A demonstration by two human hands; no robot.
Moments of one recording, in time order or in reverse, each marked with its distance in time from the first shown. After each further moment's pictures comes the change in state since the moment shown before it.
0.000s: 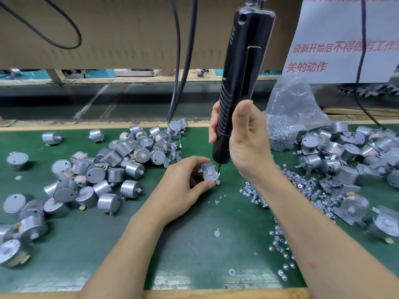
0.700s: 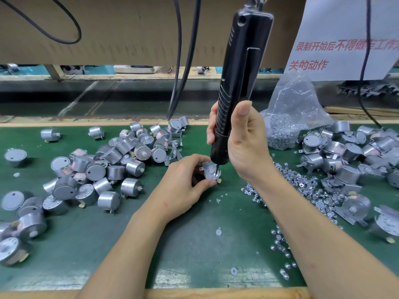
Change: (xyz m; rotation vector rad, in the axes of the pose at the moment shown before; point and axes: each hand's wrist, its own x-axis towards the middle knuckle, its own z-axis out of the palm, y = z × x) left_hand -0.001 0.008 -0.003 0.005 -0.005 0.001; right_hand -0.003 0.004 0.005 0.005 -0.015 0.043
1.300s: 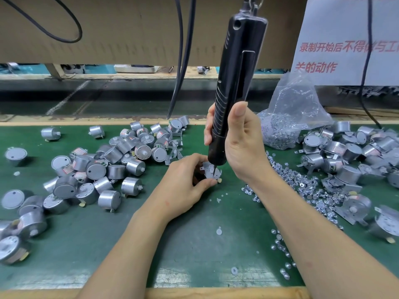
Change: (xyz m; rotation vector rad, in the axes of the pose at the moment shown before) left_hand 0.002 0.001 0.000 0.059 -0.006 -0.017; right_hand -0.001 0.005 0.003 0.013 0.003 0.031
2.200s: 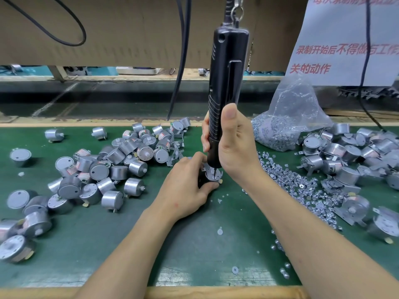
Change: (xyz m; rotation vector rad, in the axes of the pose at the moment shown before) left_hand 0.001 -0.002 0.009 0.119 0.048 0.027; right_hand 0.000 0.006 0.009 -0.083 0.001 0.000
